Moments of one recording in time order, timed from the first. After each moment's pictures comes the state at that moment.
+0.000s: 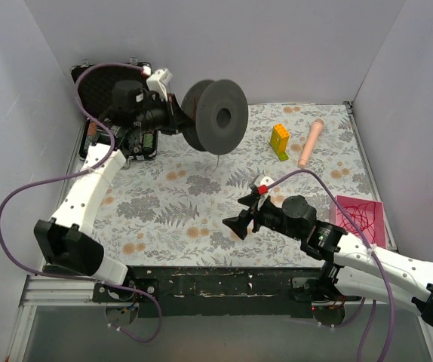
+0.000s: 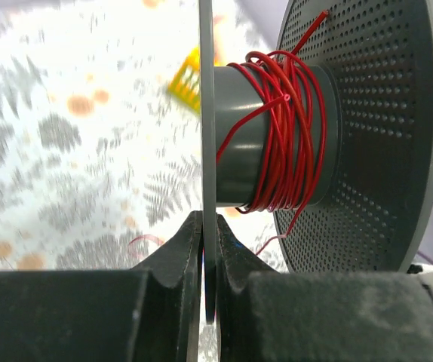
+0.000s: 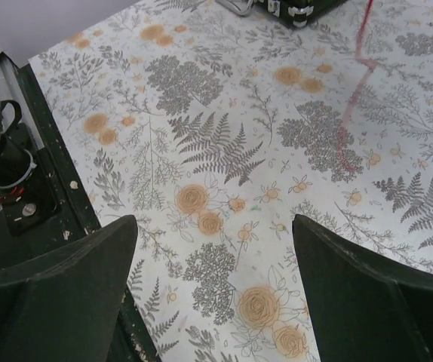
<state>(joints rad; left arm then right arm) -0.30 1.49 1.52 -0.45 0.59 -0.33 1.03 0.84 0.53 0.11 -0.04 0.17</state>
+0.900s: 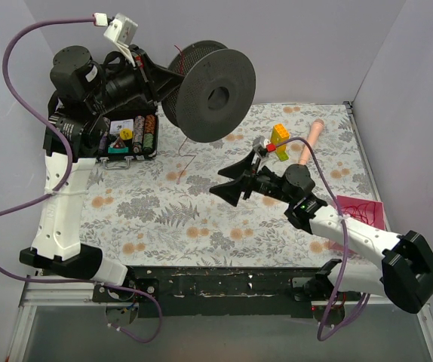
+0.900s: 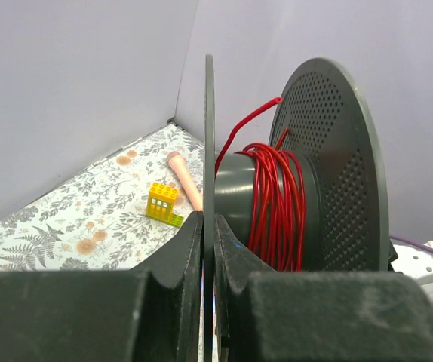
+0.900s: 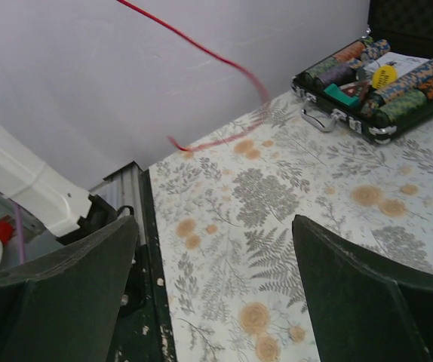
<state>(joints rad) -0.30 1.45 2.10 -0.56 0.64 -0.30 0.73 1.17 0.64 0.68 -0.52 0.47</state>
